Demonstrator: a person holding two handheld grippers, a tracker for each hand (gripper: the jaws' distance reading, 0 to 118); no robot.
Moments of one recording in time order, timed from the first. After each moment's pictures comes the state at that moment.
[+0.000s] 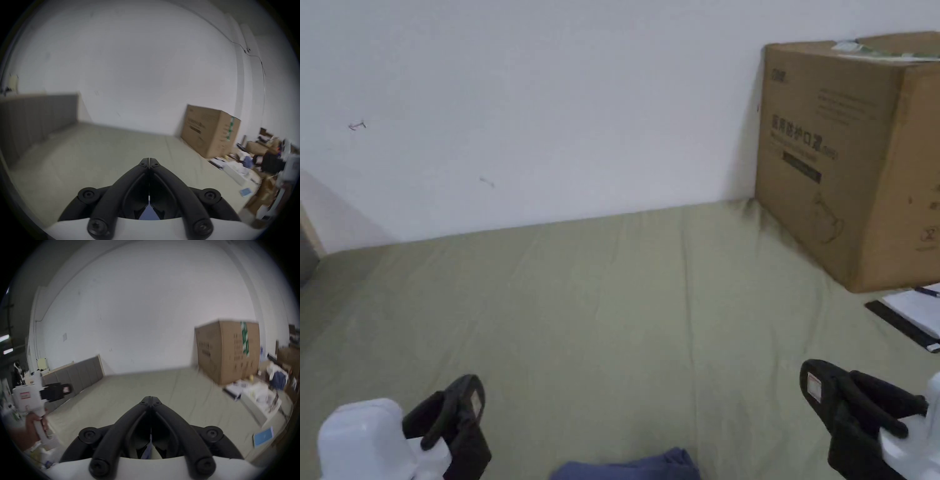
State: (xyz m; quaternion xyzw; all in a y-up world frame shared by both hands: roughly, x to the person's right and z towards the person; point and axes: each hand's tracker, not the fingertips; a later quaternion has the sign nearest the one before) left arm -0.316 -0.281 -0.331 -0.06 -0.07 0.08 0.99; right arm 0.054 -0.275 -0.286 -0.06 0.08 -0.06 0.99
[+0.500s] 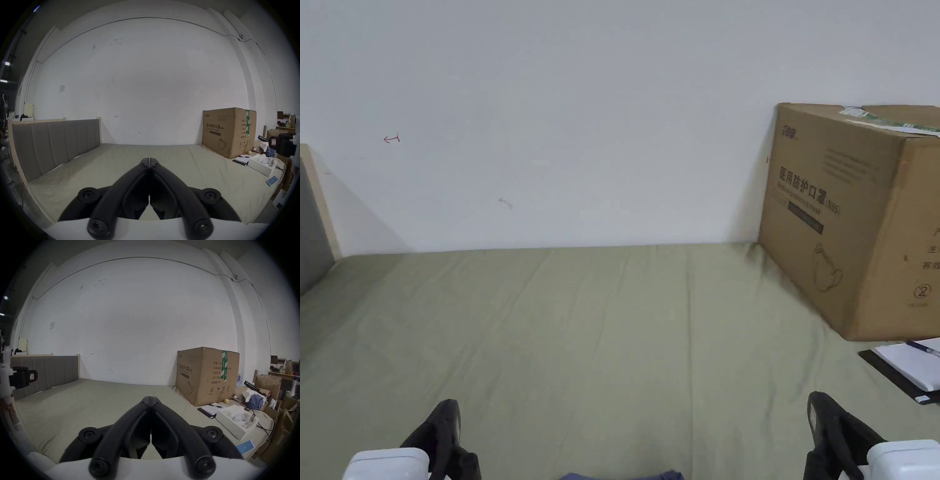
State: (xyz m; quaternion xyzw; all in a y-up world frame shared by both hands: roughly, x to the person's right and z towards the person) left arm -0.315 -0.319 -0.305 -0.02 0.01 0.02 1.00; right arm 0.021 -0.320 -0.278 0.00 -0.03 0.04 1.00
